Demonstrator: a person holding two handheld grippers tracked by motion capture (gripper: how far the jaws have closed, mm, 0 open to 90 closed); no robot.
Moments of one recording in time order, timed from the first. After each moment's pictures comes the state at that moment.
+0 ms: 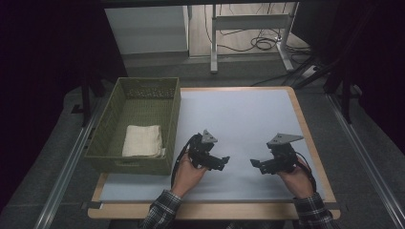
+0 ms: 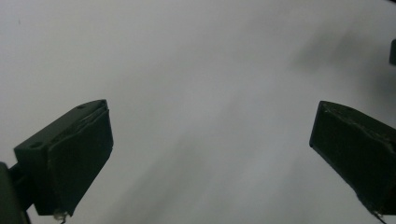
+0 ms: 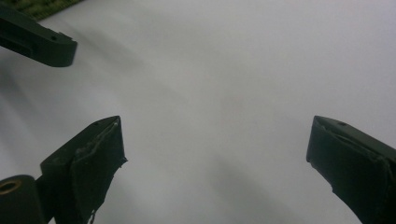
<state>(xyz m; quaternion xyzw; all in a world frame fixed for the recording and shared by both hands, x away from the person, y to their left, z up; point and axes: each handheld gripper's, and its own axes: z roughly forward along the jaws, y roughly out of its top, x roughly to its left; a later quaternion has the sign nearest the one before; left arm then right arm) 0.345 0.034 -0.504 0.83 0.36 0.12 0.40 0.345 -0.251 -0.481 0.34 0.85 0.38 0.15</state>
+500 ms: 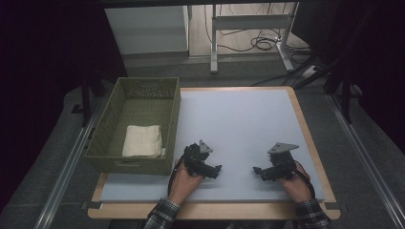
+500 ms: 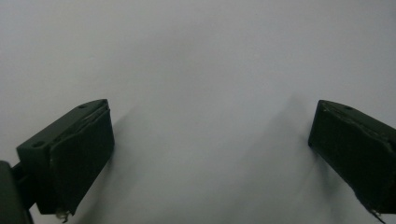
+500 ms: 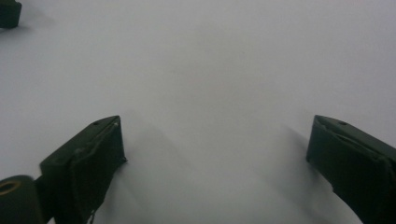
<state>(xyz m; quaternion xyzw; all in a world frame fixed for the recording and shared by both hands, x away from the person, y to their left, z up) 0.341 0.042 -0.543 0.85 0.38 0.14 0.35 0.348 -0.263 -0.530 0.35 0.86 0.34 0.16</state>
